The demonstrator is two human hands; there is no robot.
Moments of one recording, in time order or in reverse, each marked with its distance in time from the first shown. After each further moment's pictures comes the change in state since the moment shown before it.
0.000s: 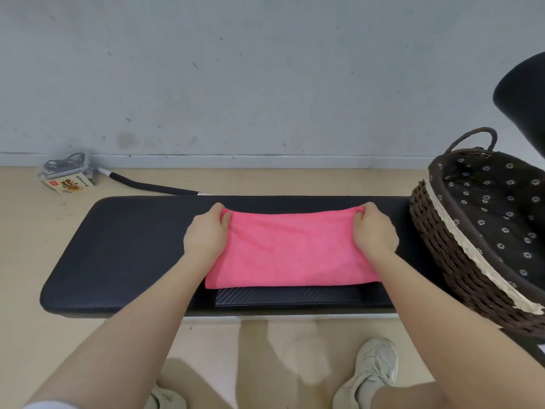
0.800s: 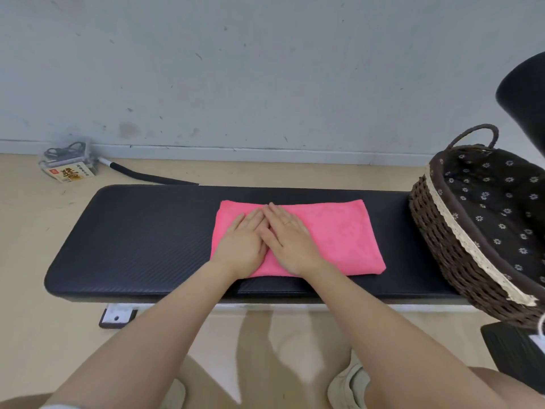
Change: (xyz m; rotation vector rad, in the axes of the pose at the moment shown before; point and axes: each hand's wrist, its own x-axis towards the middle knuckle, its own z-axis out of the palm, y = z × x) left_hand -0.033 0.012 0.035 0.296 -0.296 0.549; right_hand -0.074 -0.070 0.051 -0.011 -0.429 -0.695
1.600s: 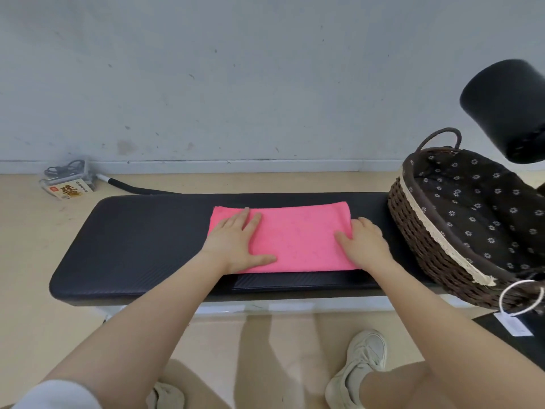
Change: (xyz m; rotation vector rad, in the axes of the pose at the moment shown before) left_hand -0.010 0.013 -0.033 0.149 -0.172 -0.090; right_hand -0.063 0.094 -0.062 -0.068 0.120 0.543
